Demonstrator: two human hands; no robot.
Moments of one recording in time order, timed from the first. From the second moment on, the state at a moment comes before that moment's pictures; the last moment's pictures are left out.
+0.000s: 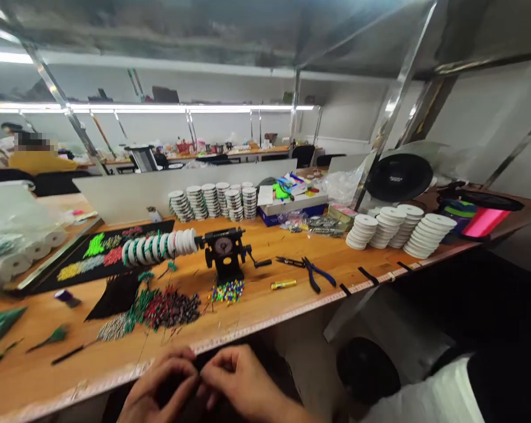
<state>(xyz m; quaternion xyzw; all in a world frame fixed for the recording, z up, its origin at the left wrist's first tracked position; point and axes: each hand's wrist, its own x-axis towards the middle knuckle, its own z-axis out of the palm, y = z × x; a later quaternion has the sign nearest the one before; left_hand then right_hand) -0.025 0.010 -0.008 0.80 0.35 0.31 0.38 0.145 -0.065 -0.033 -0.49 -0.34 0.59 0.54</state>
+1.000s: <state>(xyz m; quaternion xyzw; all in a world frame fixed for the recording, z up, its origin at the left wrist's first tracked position) -0.021 -0.011 -0.012 0.62 0.39 0.27 0.63 0.144 -0.095 -0.037 -0.57 -0.46 0.48 0.47</state>
